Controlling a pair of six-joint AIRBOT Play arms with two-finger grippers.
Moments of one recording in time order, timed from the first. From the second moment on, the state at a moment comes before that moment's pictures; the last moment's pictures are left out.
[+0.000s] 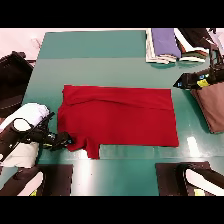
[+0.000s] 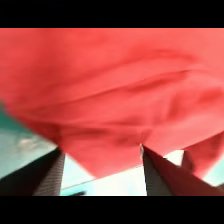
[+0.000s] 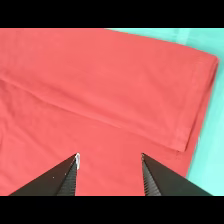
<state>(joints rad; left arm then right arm) 0.06 -0.84 0.38 0.97 -1.20 -1.52 -0.11 -1.12 1.29 -1.20 1.36 1.39</state>
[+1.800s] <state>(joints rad) 0.06 -0.64 0.65 1.07 -1.42 -1.48 -0.30 -0.85 0.67 -1.31 1.48 1.31</state>
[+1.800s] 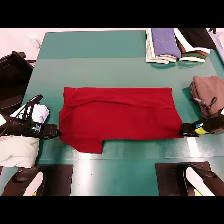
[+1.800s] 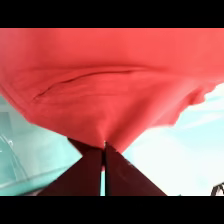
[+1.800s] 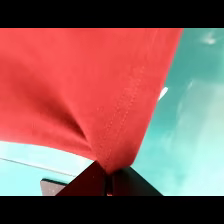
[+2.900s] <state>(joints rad) 0.06 -1.47 1.24 0.98 -0.97 -1.39 -0.19 -1.58 1.45 -1.20 1.37 1.37</state>
